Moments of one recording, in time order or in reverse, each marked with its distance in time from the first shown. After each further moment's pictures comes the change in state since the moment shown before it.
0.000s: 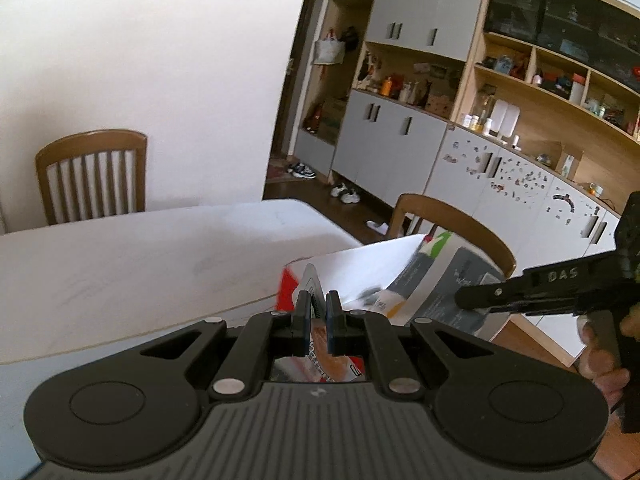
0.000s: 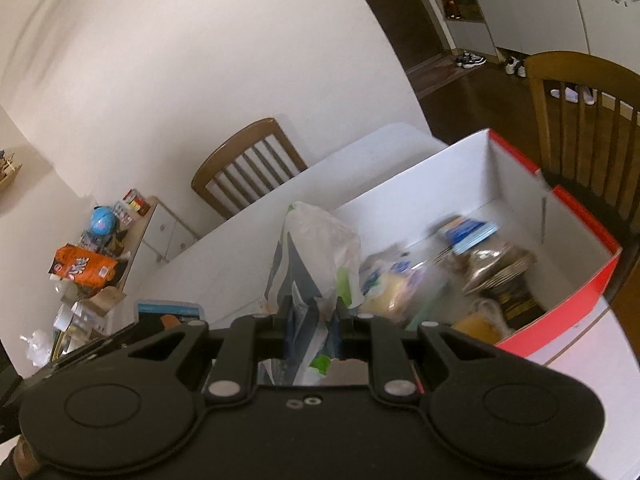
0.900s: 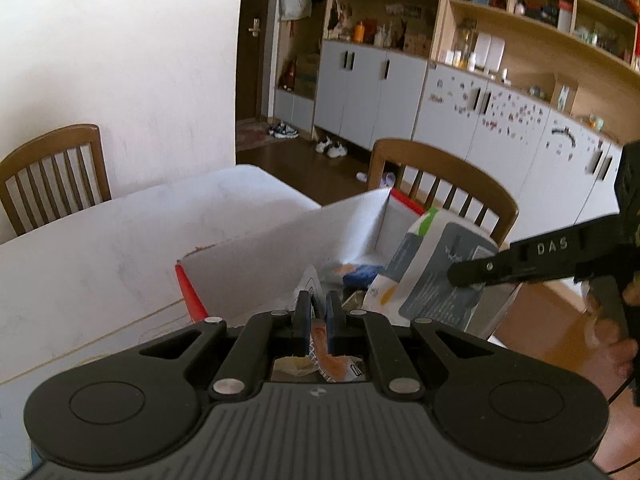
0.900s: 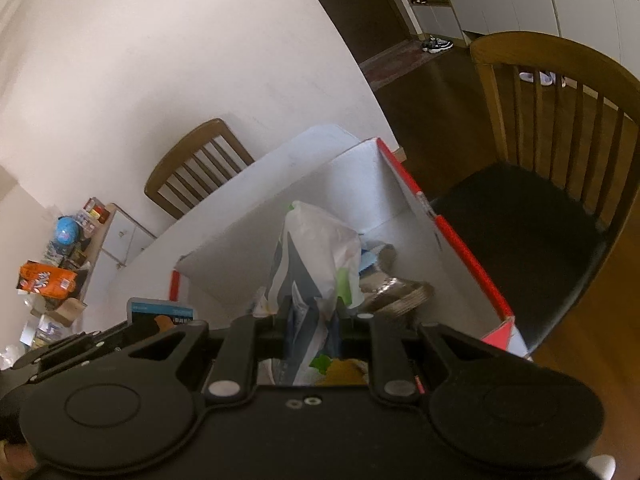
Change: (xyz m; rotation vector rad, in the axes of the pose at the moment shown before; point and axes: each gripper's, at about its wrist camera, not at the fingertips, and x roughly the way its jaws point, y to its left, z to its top) left arm 0.110 -0.088 -0.009 0.133 0.152 0.017; right arm 0.013 -0.106 0.037 0.041 0.048 -0.065
